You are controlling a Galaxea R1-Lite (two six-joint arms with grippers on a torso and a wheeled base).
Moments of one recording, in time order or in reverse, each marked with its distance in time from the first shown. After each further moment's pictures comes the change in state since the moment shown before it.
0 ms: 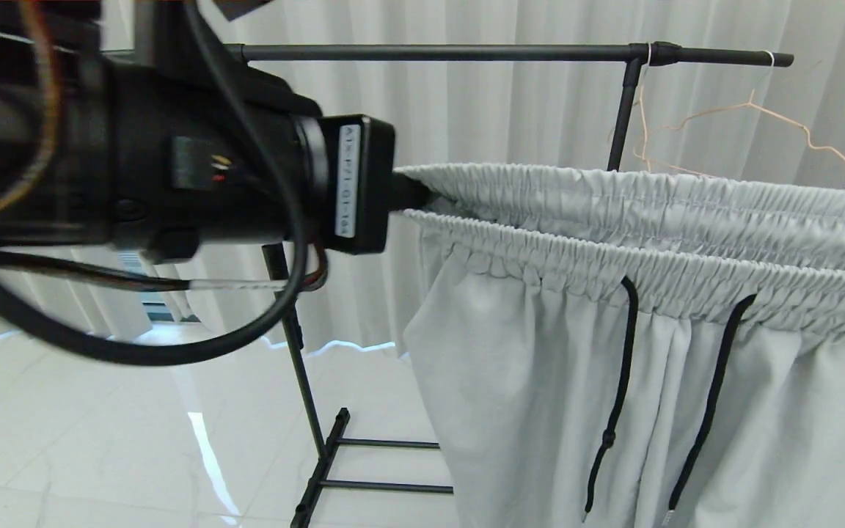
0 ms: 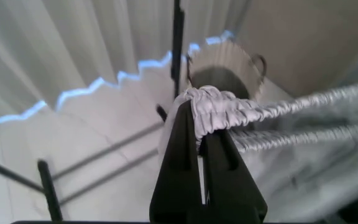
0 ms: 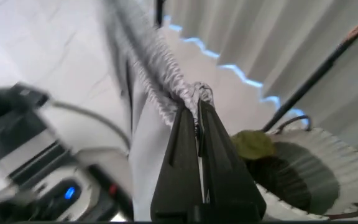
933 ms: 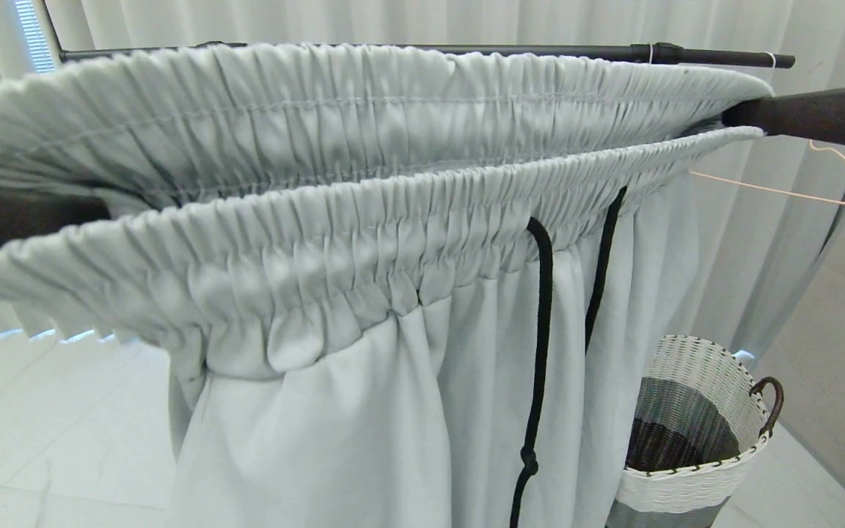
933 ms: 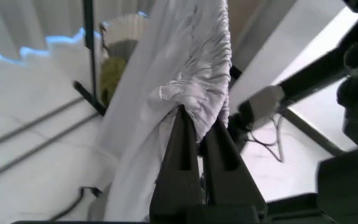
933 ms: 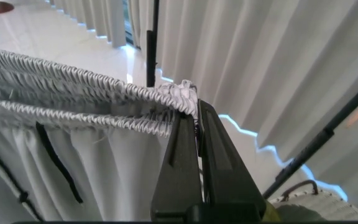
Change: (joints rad) left arm -0.273 -0.334 0.004 0.266 -0.018 -0.192; right arm -0.009 0.270 -0.028 -0.430 -0.013 0.002
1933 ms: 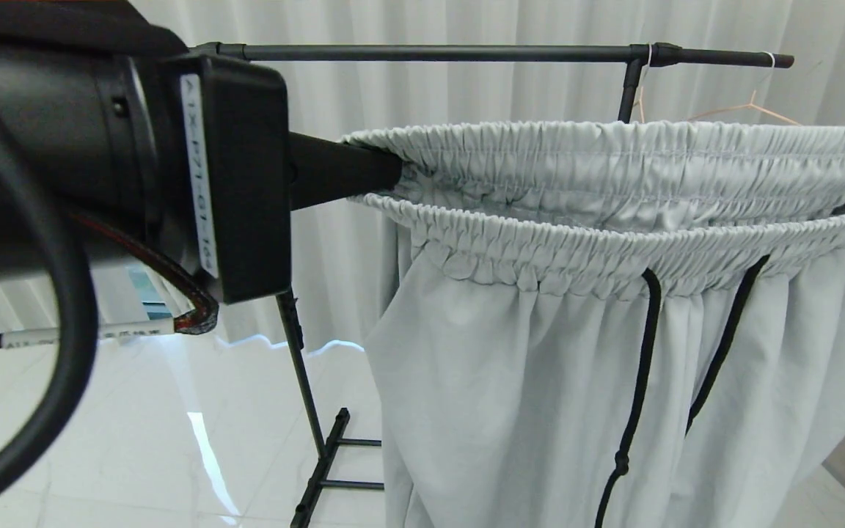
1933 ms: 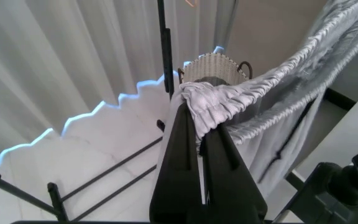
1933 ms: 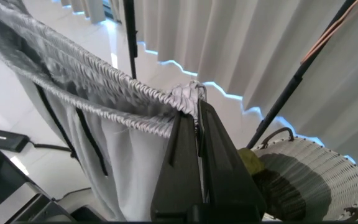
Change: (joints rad) left arm 0.109 0.212 0.095 -0.359 0.167 0.280; right arm -0.086 -0.172 -0.041 0.318 0.003 0.029
